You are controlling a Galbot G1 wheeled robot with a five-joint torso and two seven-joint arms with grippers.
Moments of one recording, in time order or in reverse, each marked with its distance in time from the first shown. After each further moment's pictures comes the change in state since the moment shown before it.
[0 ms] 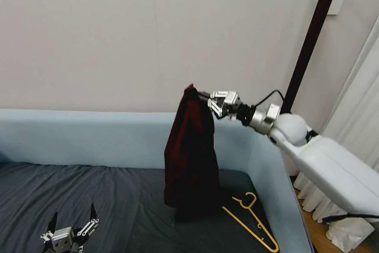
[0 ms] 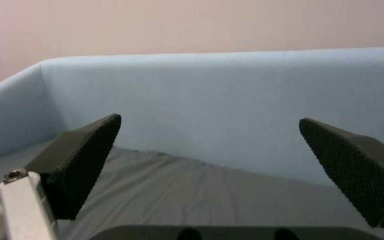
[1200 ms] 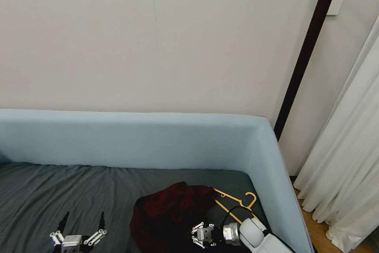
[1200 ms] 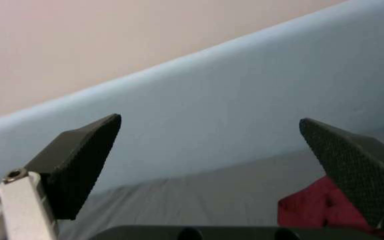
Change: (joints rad) left arm 0.035 0.238 0.032 0.083 0.099 -0.126 0.159; right arm -0.744 0.347 0.232 -0.515 -0.802 0.304 -0.290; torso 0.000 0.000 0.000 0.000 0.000
